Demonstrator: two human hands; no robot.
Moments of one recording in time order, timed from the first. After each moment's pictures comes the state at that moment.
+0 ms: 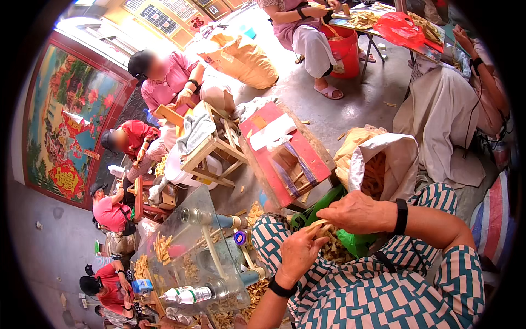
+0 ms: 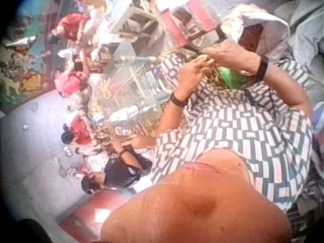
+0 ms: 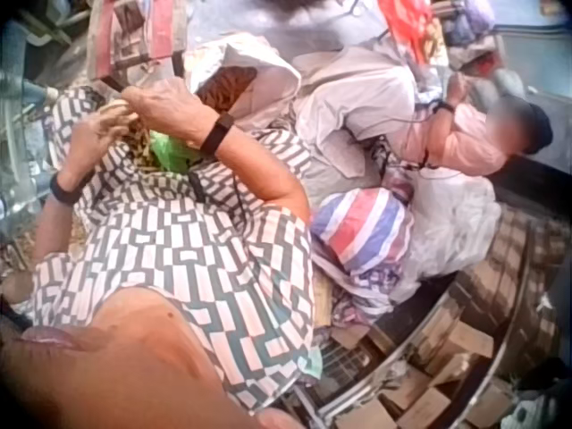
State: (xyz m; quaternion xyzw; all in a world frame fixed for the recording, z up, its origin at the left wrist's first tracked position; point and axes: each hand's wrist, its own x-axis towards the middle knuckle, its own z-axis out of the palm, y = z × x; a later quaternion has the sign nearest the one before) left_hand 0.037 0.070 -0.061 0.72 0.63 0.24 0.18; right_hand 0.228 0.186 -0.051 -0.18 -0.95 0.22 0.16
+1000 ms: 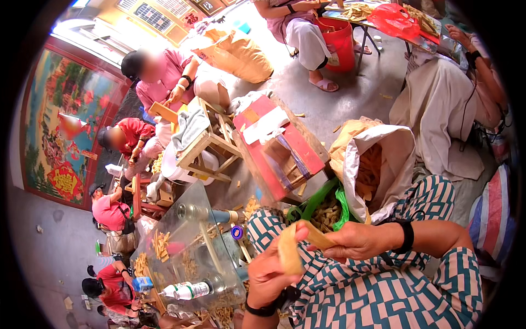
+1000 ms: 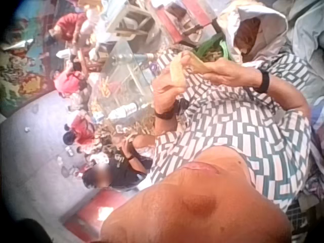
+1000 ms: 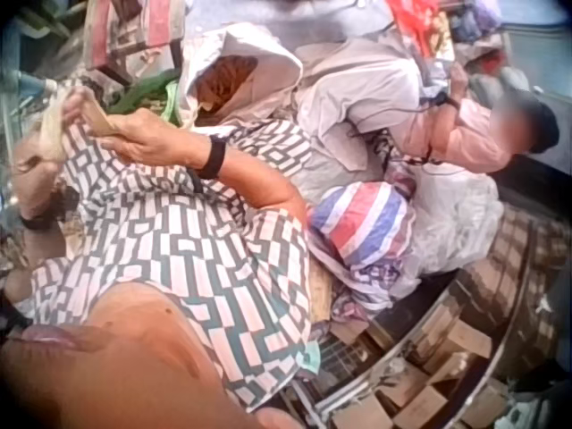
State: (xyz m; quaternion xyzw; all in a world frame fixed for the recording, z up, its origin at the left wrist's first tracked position) left_hand 0.025 0.033 0.022 0.58 0.39 0.54 0.47; right_hand 0.246 0.132 -0.023 -0.07 -0.74 0.66 0.14
